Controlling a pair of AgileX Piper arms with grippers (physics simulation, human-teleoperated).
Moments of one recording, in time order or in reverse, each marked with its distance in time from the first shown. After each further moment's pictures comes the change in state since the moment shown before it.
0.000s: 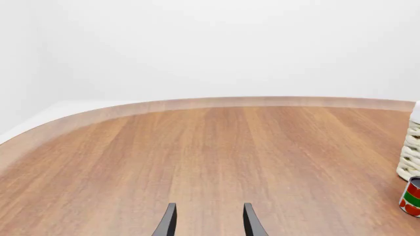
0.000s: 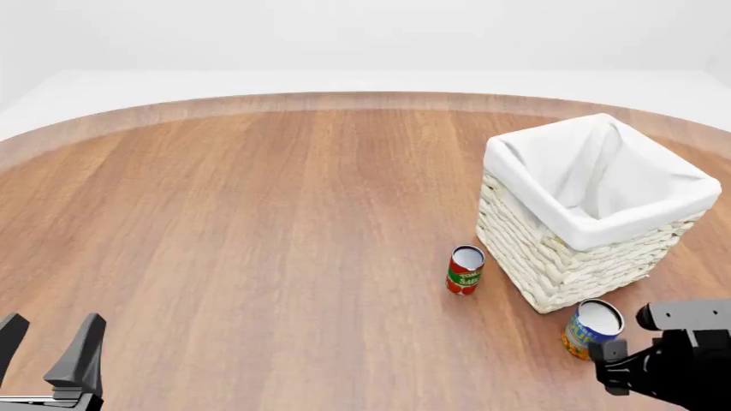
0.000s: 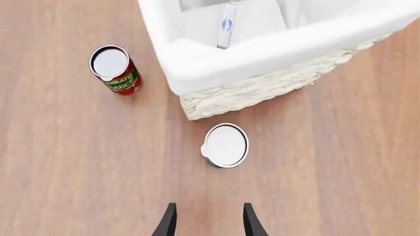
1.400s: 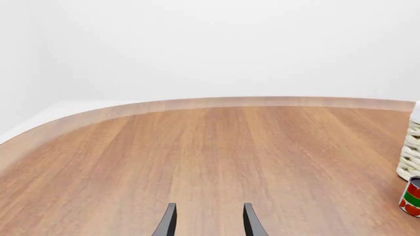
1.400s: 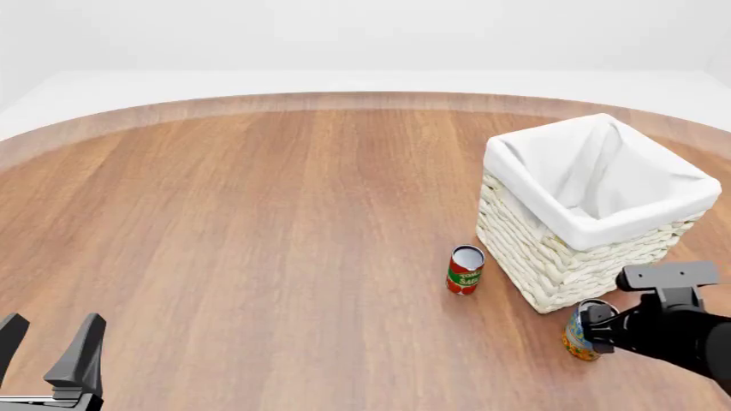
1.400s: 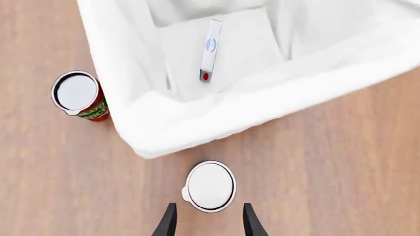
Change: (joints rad) left arm 0.000 0.000 0.000 0.000 0.000; right arm -0.063 0.335 -0.074 -0.226 -0.056
